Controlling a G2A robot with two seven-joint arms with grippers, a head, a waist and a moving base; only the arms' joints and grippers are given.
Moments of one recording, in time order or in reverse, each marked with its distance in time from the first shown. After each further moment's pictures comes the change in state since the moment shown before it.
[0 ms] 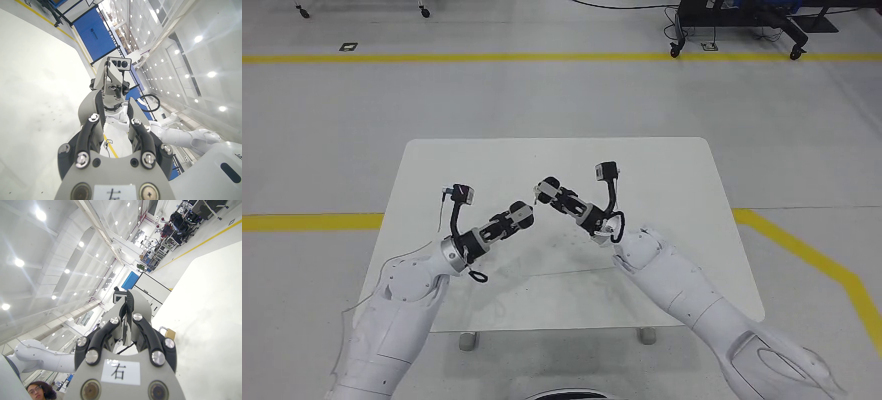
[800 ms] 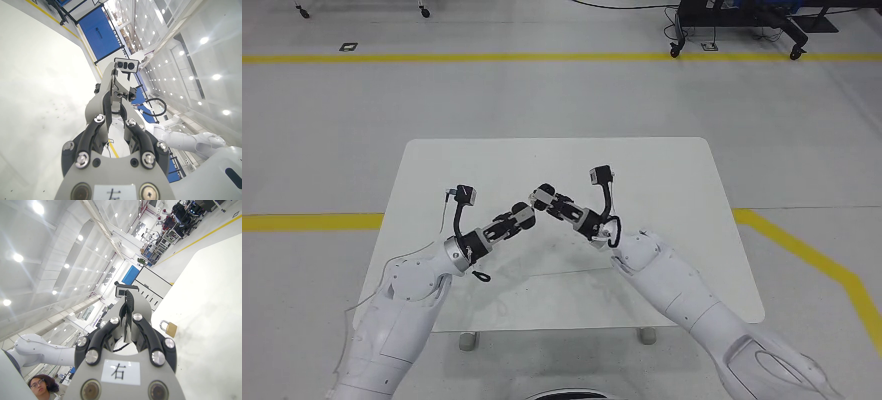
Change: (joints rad) left arm -0.006 0.003 0.018 0.004 0.021 0.029 0.028; right arm -0.029 -0.020 0.045 -0.007 -0.031 0.007 0.074
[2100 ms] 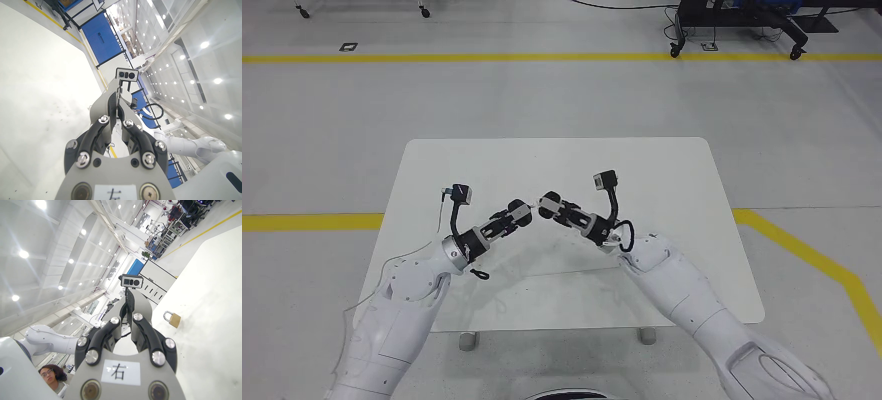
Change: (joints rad) left arm 0.001 0.007 -0.001 0.001 0.005 0.009 0.036; right arm -0.052 0.006 0.098 -0.011 0.064 -0.030 0.213
